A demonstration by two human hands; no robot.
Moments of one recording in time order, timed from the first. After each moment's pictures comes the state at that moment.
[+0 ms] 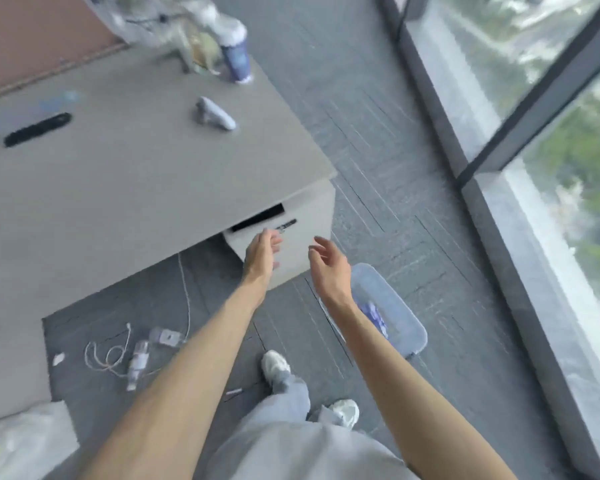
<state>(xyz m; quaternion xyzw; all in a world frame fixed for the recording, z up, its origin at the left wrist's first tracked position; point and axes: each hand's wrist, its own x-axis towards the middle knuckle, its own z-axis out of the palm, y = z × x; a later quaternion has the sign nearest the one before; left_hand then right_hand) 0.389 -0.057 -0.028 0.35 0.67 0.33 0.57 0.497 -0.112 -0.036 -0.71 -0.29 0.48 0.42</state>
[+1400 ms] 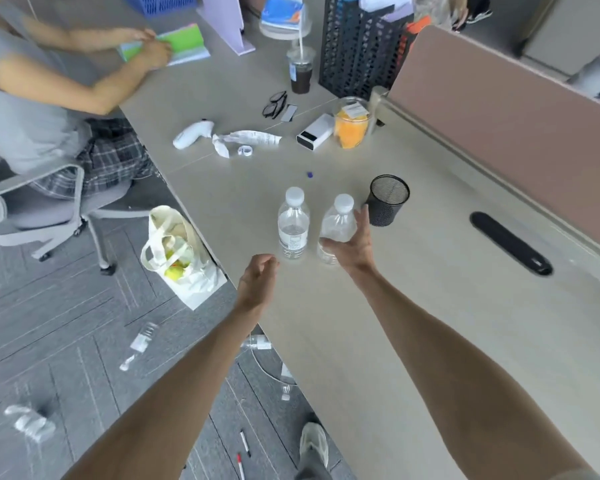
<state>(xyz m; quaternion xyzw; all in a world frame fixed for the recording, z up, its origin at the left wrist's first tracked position) -0.235 -0.006 -0.026 -0.08 0.79 0.57 0.23 -0.236 0.188 -0.048 -0.29 -0.76 0.57 0.09</state>
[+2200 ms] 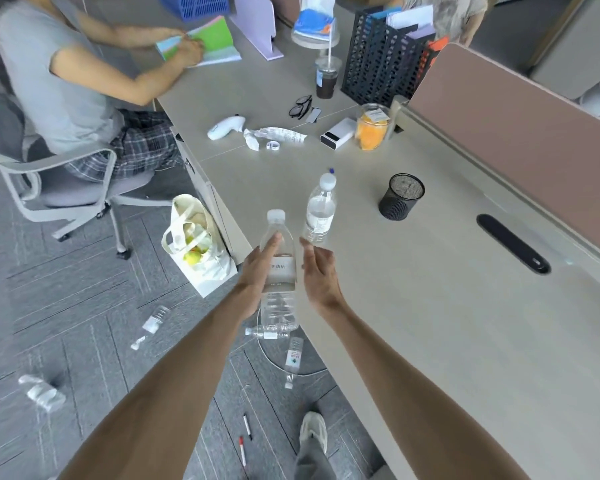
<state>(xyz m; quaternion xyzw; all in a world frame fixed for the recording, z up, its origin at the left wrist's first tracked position) -0.208 -0.074 -0.003 -0.13 0.68 0.67 0.26 -0.164 0.044 -0.022 -0.21 -0.80 0.56 0.03</state>
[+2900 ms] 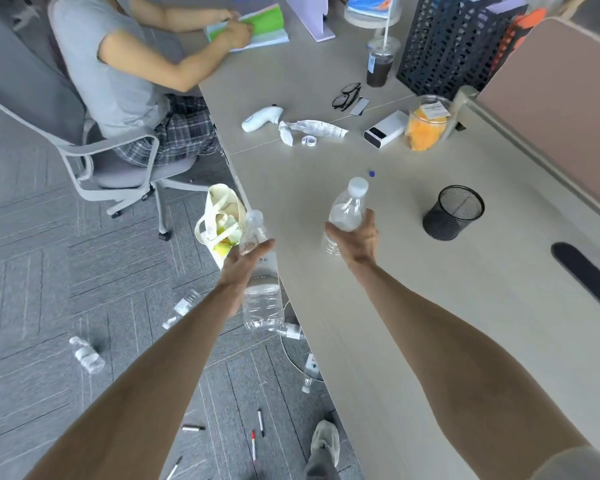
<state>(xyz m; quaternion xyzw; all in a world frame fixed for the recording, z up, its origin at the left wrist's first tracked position) -0.266 -0.091 -0.029 -0.24 0.70 0.64 0.19 -0.294 0.116 -0.056 -0.29 -0.78 0.55 0.08</state>
